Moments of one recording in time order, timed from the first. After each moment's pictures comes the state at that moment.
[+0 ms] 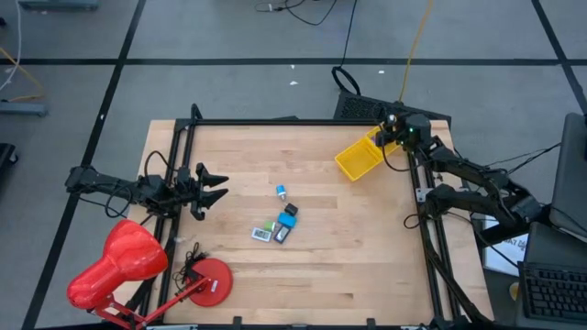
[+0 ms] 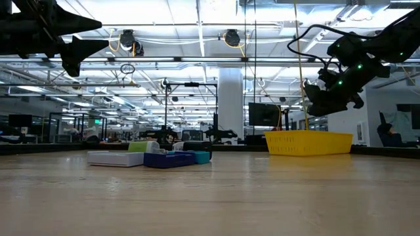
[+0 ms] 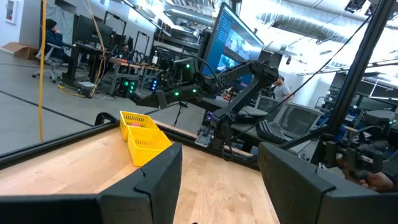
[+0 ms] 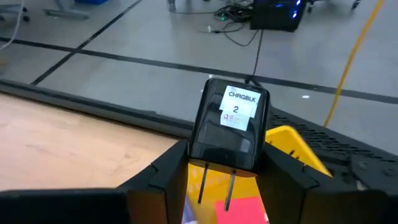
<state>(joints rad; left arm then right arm) -0.22 0.19 0.03 0.37 -0.37 -0.24 -1.03 1.01 0.37 0.18 0.15 0.16</state>
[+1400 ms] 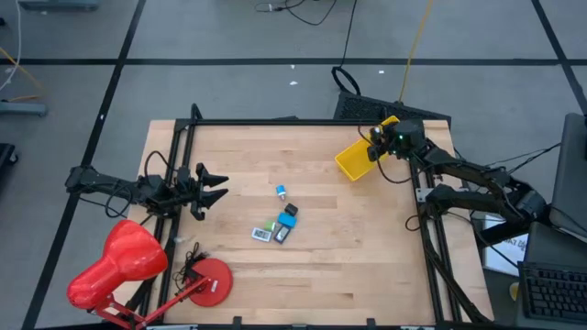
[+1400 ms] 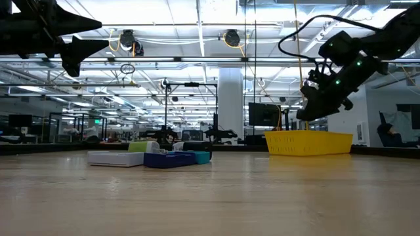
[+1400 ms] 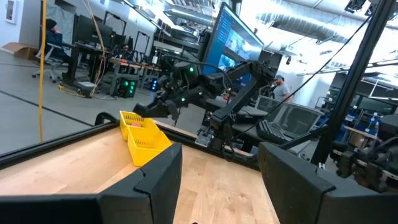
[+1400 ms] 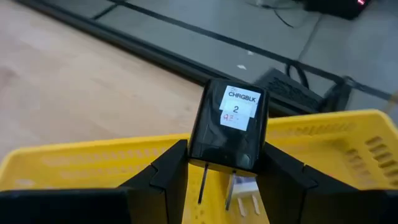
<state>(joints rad) -0.22 0.19 0.03 0.37 -0.37 -0.24 -0.86 1.01 0.40 0.04 0.11 0.12</state>
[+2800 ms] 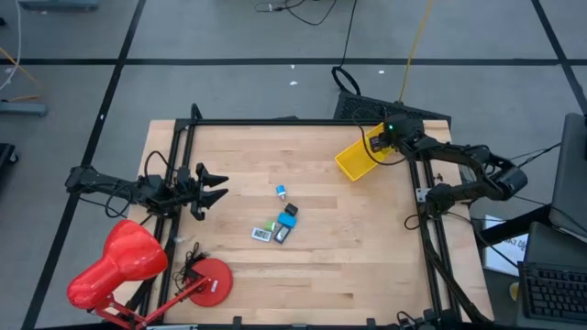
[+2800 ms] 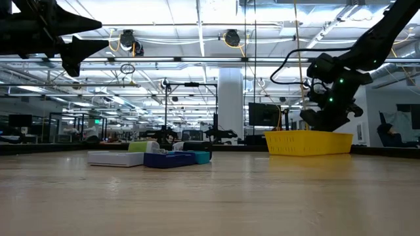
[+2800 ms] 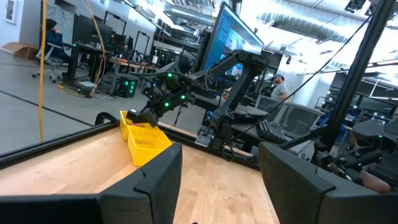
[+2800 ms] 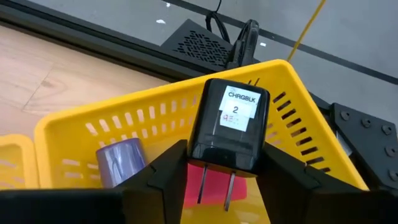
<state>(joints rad) -0.22 0.19 0.03 0.37 -0.37 -0.24 -0.96 1.30 0.49 0.01 0.36 0.13</state>
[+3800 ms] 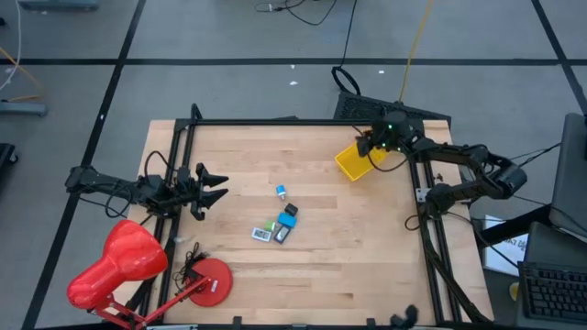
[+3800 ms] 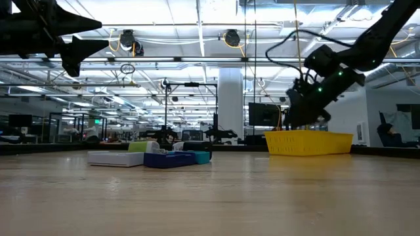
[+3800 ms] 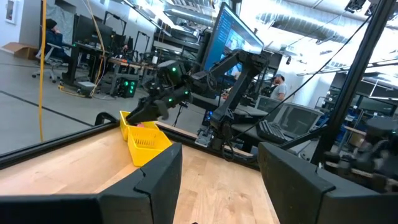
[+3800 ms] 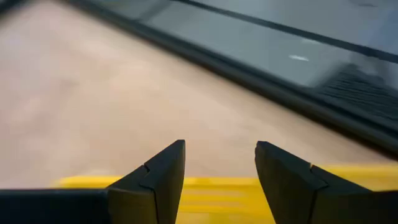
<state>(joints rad) -0.22 0.19 0.03 0.37 -0.37 -0.24 -0.90 1.31 0.49 0.24 -0.18 0.14</state>
